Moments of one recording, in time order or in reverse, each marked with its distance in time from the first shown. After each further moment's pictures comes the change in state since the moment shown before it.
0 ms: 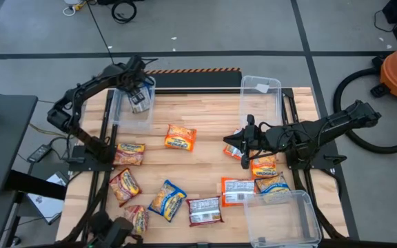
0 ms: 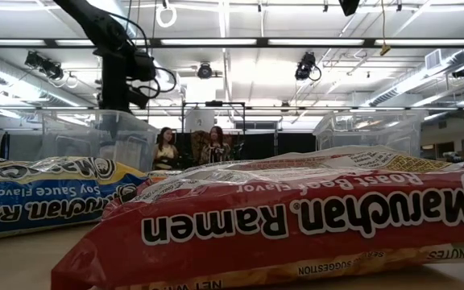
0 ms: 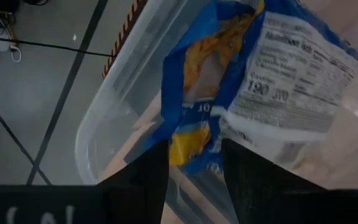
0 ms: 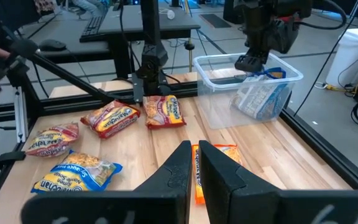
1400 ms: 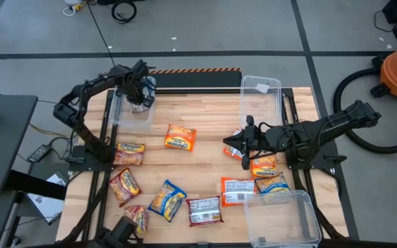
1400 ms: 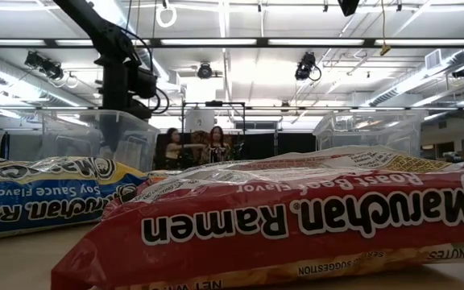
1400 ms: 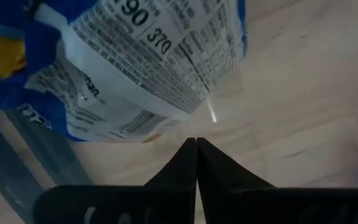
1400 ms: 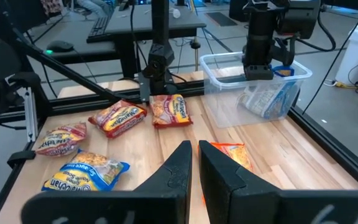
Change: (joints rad) left arm 0.004 0.103 0.000 -0.150 0.386 -0.610; right arm 0.001 0.000 0.000 0.000 -0.028 0.017
